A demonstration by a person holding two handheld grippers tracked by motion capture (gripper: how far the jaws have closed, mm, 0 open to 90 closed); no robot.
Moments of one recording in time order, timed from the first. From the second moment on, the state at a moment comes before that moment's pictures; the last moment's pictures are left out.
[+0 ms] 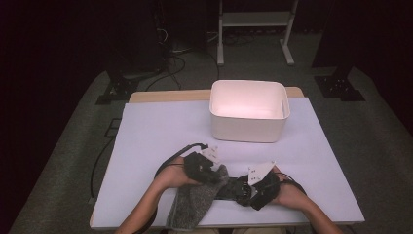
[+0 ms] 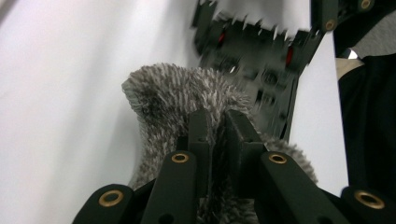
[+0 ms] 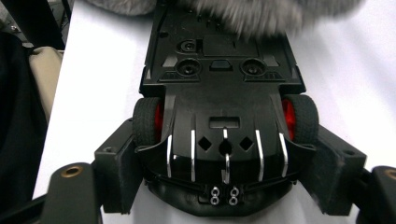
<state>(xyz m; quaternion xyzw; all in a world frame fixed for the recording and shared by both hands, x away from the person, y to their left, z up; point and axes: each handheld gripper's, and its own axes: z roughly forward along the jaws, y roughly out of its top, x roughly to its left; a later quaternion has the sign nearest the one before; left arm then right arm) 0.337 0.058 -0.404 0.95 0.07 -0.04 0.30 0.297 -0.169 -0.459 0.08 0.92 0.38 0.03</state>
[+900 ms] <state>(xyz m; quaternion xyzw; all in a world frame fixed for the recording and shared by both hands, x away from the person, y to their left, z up) 0.321 0.003 -0.400 0.95 0.00 -0.08 0.31 0.291 -0.177 -0.458 0.08 0.91 0.39 0.05</state>
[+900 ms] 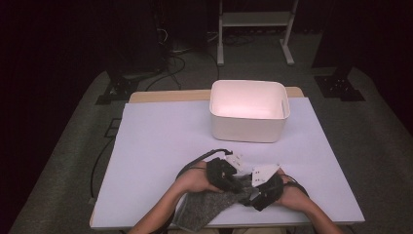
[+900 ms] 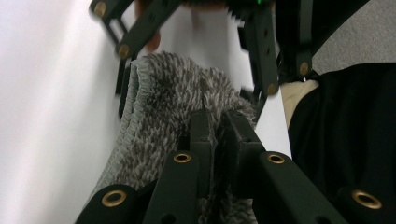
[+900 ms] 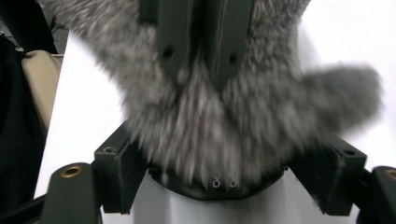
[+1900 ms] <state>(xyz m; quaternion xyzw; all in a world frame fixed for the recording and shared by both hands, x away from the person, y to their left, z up) 0.341 0.056 -0.408 0.94 0.08 -0.08 0.31 0.302 -0.184 -0.445 0.15 0.91 0.39 -0.02</state>
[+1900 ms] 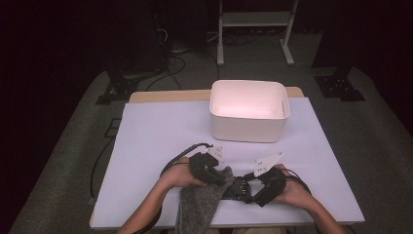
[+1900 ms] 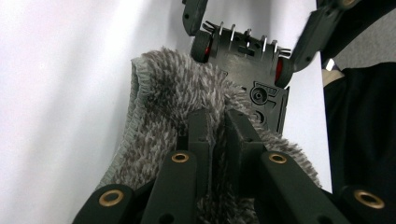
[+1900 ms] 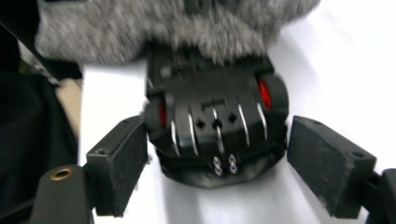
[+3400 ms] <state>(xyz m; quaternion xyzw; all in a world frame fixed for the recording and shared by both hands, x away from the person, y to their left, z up) 0.347 0.060 -0.390 0.94 0.08 -0.12 0.32 0.294 -0.163 -0.439 0.10 0.91 0.41 0.00</state>
